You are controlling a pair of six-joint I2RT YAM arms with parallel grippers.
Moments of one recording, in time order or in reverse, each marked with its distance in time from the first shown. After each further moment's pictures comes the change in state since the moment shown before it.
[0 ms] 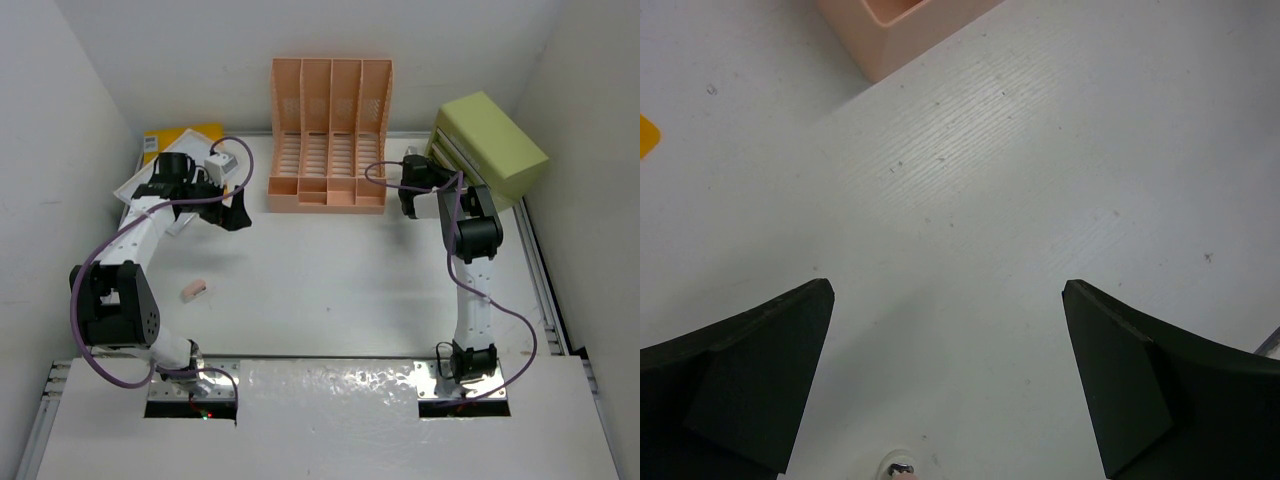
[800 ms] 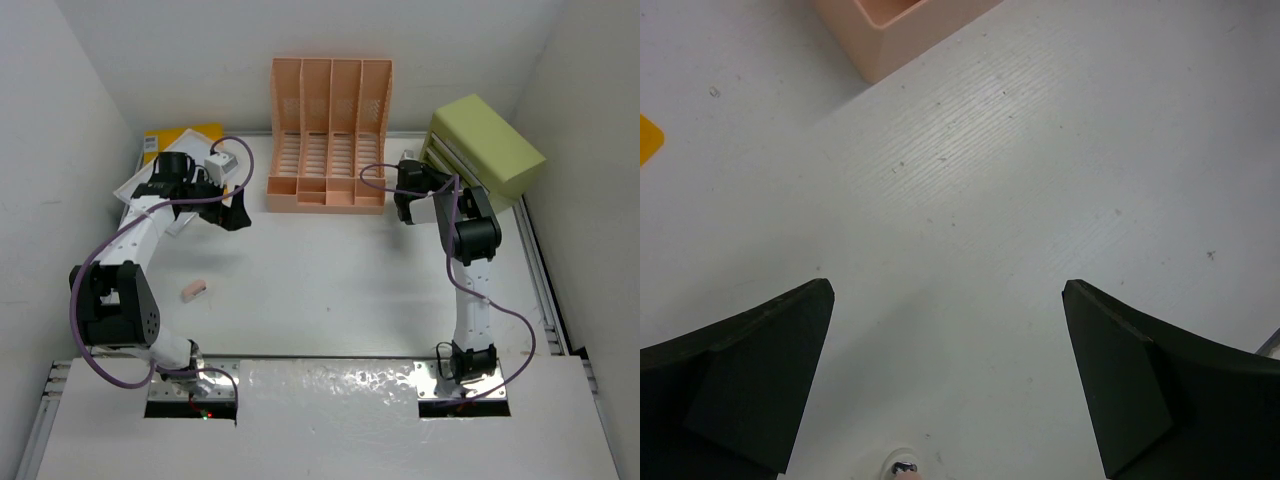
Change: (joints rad) left arm 0.000 0.000 0.007 -0.008 0.000 0.011; right arm 0.045 -0.022 -0.064 0.058 0.027 0.018
